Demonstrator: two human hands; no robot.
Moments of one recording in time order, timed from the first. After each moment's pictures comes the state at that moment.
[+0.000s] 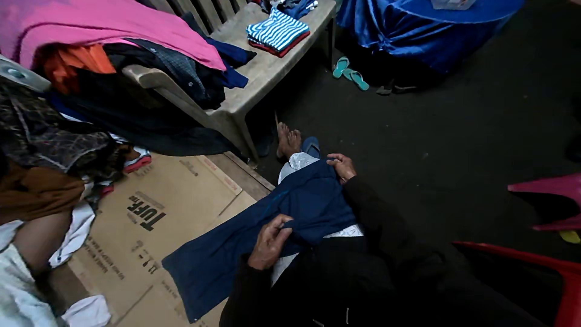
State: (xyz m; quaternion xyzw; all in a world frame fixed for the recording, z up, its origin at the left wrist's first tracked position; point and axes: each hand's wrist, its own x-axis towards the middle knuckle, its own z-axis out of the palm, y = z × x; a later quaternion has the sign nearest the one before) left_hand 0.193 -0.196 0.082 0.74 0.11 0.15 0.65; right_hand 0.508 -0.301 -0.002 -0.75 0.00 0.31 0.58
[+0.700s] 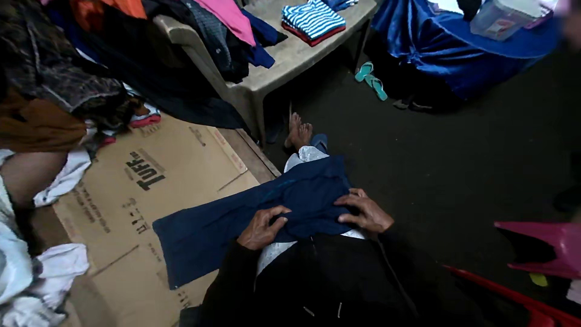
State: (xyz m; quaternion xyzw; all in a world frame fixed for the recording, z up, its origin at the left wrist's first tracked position) left_hand 0.172 -0.181 0.070 0.82 0.14 0.07 0.55; right_hand 0.445 -0.415 0.061 -0.74 -0.54 0.29 0.27
